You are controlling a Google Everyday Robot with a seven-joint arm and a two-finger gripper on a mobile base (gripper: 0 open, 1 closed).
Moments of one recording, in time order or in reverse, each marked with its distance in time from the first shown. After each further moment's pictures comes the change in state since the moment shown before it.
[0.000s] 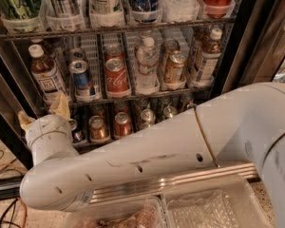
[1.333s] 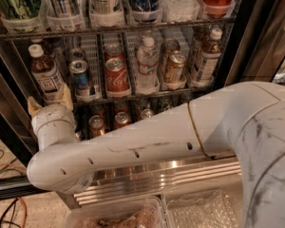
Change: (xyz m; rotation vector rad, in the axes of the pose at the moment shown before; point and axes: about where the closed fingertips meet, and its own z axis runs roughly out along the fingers) arm 0.002 -0.019 0.036 0.045 -0.037 0.053
